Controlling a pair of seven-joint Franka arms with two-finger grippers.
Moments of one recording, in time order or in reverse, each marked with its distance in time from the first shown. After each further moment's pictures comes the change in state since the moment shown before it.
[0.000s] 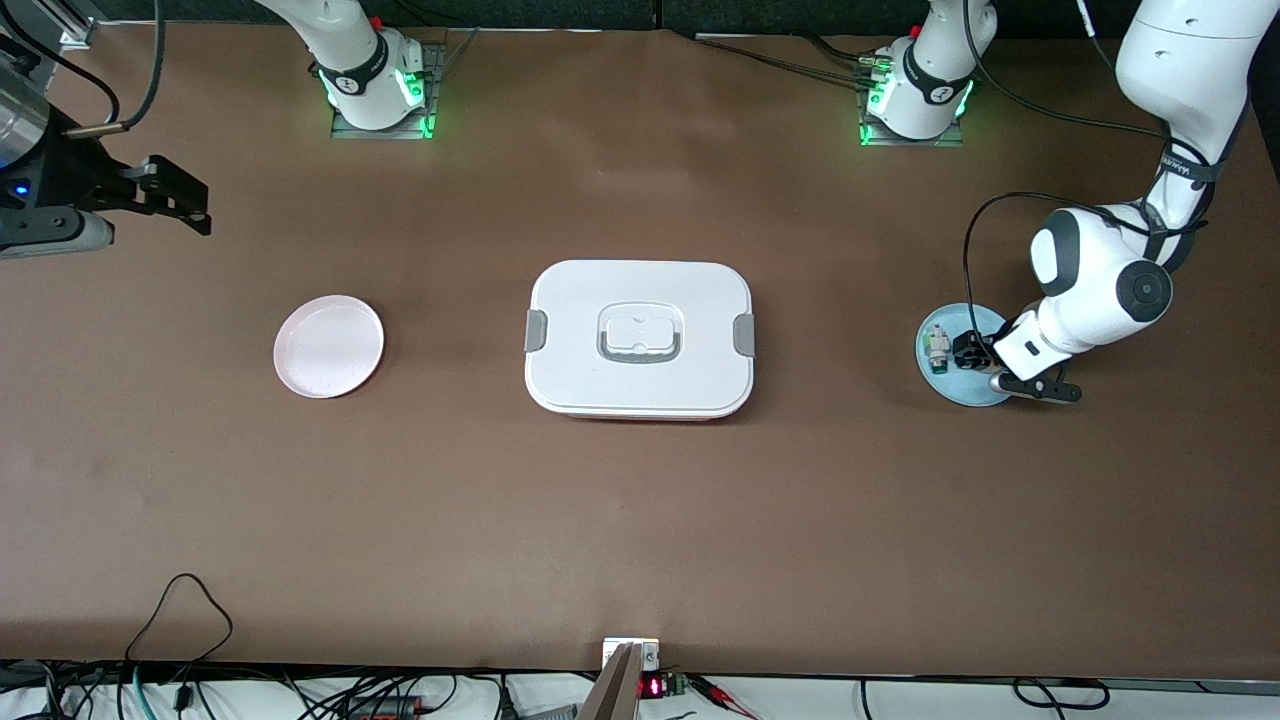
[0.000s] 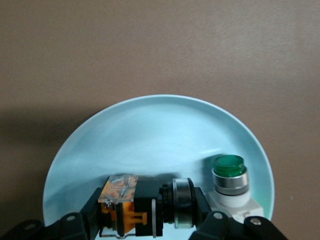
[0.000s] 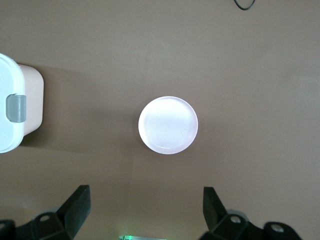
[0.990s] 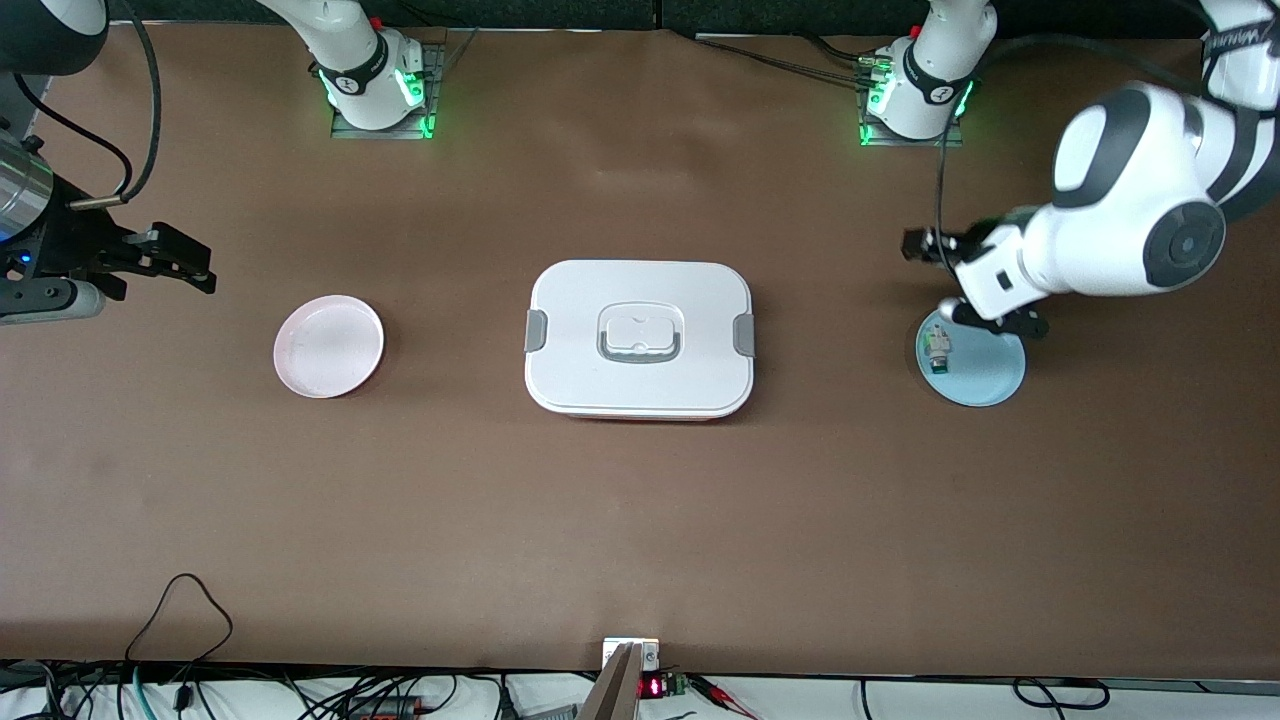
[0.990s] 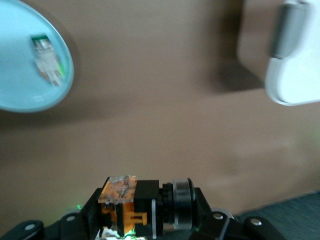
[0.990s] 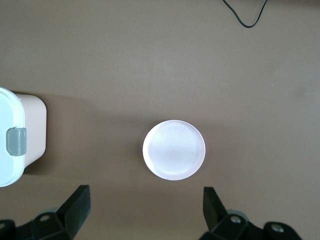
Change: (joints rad) left arm -0.003 -0.254 -0.315 0.436 -0.220 -1.052 -0.379; right arm -0.033 0.080 -0.001 0.000 0.062 0.132 0.000
